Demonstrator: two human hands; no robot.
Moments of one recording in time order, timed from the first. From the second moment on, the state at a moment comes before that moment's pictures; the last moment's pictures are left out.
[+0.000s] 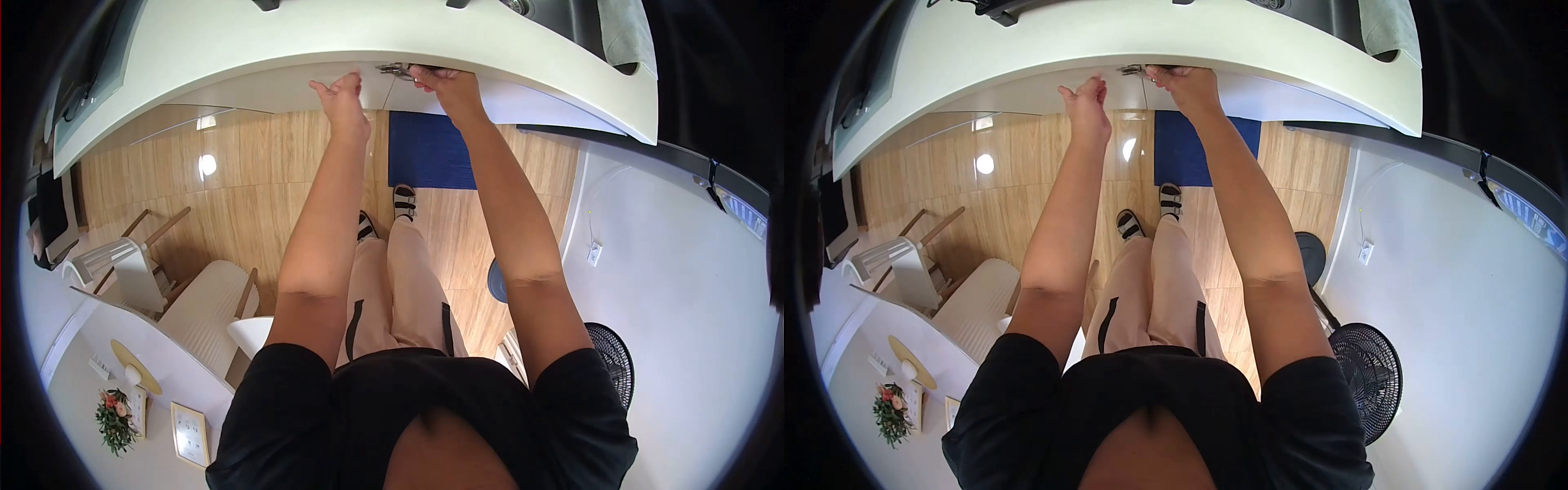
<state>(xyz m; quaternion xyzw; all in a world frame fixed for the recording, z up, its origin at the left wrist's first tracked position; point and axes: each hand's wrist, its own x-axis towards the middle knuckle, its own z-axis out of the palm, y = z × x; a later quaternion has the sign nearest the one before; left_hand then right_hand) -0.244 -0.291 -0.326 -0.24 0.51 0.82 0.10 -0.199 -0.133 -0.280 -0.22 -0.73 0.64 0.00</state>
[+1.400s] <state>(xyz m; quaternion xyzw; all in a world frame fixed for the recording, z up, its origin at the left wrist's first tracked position) -0.224 -0.256 -0.340 -0.10 0.85 0.52 -0.04 -0.194 -0.136 -0.283 -0.23 -0.75 0.62 0.05</state>
